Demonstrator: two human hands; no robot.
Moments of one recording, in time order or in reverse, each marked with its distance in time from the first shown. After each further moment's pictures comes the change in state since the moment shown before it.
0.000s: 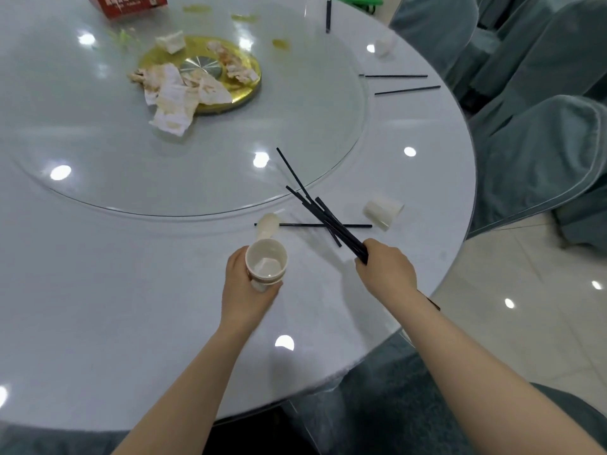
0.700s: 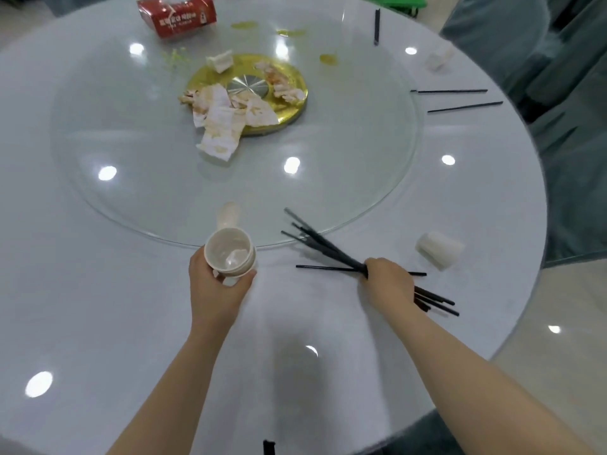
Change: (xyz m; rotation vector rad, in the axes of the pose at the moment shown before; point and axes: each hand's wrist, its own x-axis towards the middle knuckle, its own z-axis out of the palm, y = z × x) left_hand 0.083 -0.006 -0.092 -0.099 0.266 -0.046; right_hand 0.090 -0.068 0.053 -0.152 -0.069 -0.133
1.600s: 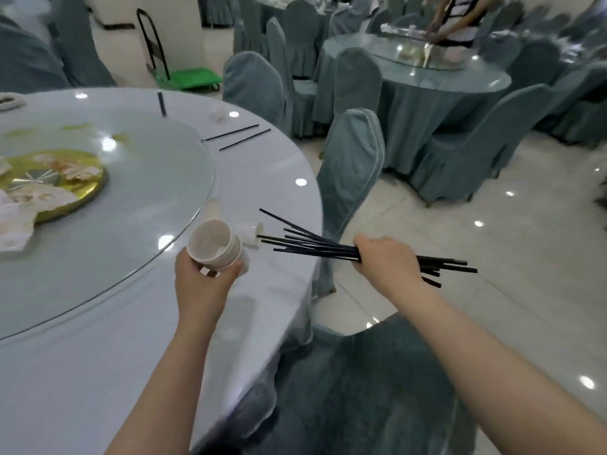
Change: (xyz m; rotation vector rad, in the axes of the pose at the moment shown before) left_hand -0.156 0.127 0.146 -0.187 -0.453 0.181; right_hand -0.255 0.214 -0.109 -0.151 0.333 0.268
